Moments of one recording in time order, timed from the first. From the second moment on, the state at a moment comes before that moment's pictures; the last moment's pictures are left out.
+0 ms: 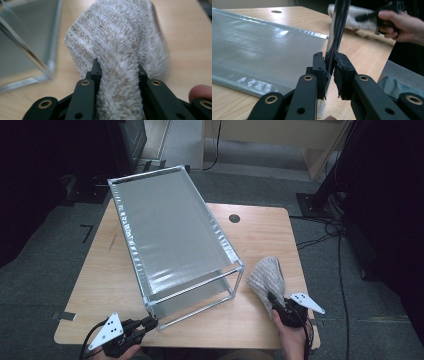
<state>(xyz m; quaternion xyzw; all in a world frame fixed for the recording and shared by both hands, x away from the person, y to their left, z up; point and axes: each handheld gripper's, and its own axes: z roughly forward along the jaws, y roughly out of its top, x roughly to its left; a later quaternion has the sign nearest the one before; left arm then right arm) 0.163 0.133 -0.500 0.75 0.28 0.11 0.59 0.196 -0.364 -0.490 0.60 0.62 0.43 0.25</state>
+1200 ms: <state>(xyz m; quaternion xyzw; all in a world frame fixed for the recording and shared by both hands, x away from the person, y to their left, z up) 0.160 0.116 -0.501 0.76 0.27 0.11 0.58 0.149 -0.154 -0.382 0.33 0.70 0.58 0.26</state>
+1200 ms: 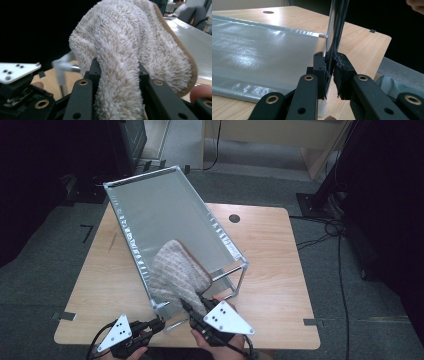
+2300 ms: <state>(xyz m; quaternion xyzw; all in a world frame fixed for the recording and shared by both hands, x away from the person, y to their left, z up) 0.161 0.117 -0.501 0.76 0.26 0.11 0.58 0.166 -0.214 -0.467 0.46 0.66 0.46 0.37</state>
